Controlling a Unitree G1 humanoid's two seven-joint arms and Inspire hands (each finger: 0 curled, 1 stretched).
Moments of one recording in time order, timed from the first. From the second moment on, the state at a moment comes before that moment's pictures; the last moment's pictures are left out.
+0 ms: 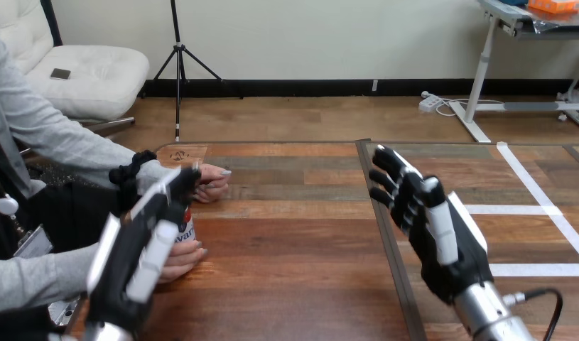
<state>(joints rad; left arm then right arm) 0.05 0.22 0.03 0.51 -0.20 -0.79 -0.29 -0.13 -0.17 -0.05 0.58 0.28 -0.53 0.47</state>
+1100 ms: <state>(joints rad) 0.04 0.11 0.14 0.72 -0.36 -0.82 -0.47 -0.09 -0.08 -0.12 0.70 0.32 -0.53 0.52</state>
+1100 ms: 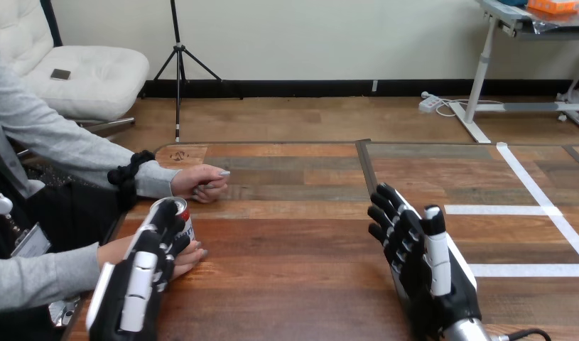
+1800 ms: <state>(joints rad) -0.03 0.06 0.21 0.81 -0.36 -0.86 -0.43 -0.13 -0.08 -0.16 0.79 0.31 -0.56 0.51</state>
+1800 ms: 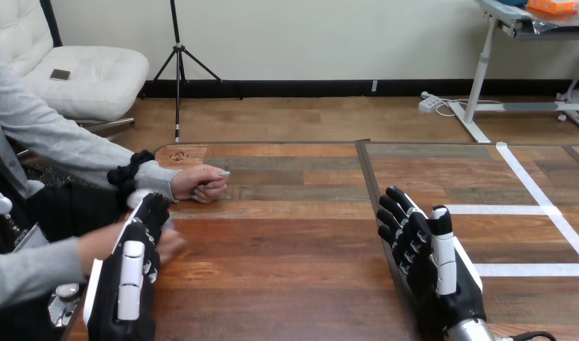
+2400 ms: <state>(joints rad) -0.05 0.06 0.22 0.83 -0.36 -0.87 -0.45 -0.15 -0.08 -0.17 0.81 0.31 -0.56 0.52</state>
